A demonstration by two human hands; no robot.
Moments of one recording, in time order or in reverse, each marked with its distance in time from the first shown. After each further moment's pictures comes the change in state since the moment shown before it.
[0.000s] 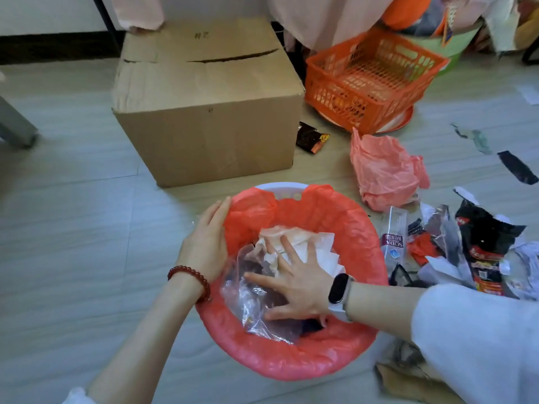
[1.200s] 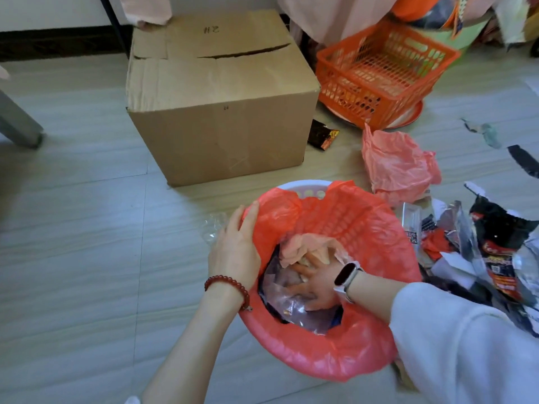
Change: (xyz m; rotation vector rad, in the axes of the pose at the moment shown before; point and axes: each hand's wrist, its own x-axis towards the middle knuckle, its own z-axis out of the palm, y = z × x) left_hand -0.008 0.007 0.006 0.096 0.015 -0.025; right_hand 0.020 0.017 0.020 -0.077 -0.477 0.029
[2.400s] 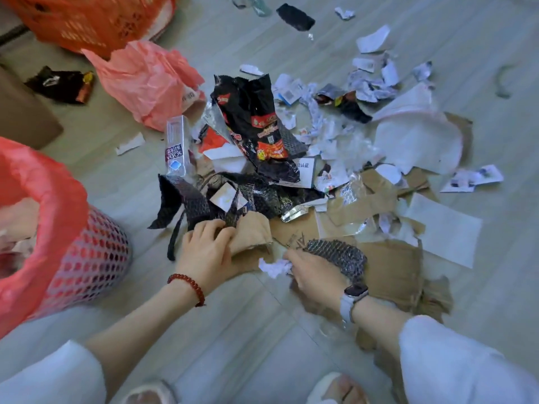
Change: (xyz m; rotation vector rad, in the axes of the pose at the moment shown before) left_hand -0.160 0.237 0.245 0.342 -0.390 0.726; right_hand -0.260 0.033 0.358 0.974 0.530 0.535
